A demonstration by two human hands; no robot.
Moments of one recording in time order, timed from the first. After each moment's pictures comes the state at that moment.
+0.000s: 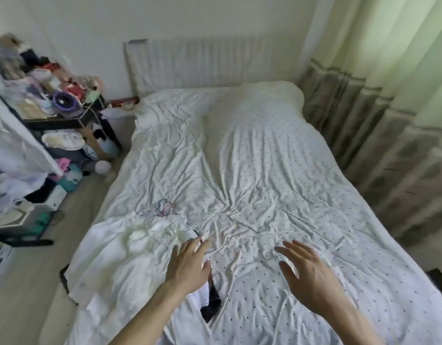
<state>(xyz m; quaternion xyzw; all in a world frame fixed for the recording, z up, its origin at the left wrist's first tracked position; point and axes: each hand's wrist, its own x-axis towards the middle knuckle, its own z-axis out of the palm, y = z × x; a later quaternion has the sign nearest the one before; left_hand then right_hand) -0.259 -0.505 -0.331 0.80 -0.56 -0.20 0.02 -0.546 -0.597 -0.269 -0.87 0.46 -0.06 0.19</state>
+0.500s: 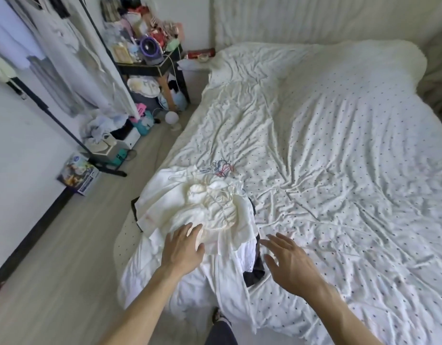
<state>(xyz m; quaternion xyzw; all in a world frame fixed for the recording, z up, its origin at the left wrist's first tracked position) -0.175 -0.382 -0.362 0.90 -0.38 -0.20 -0.01 -0.404 -0.561 -0.339 -0.93 0.27 0.06 0.25</state>
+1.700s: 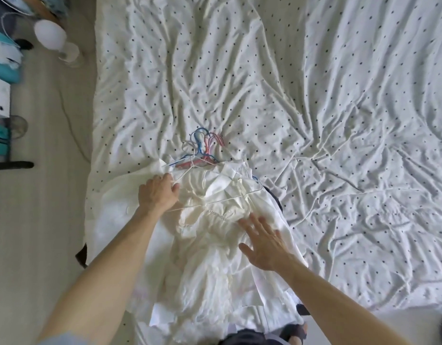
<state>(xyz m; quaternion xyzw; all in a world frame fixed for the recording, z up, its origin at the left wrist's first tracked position) 0.204 -0.608 -0.612 0.85 -0.43 -0.30 -0.11 -0.113 -0.625 -0.588 -0.75 0.43 0.35 0.37</state>
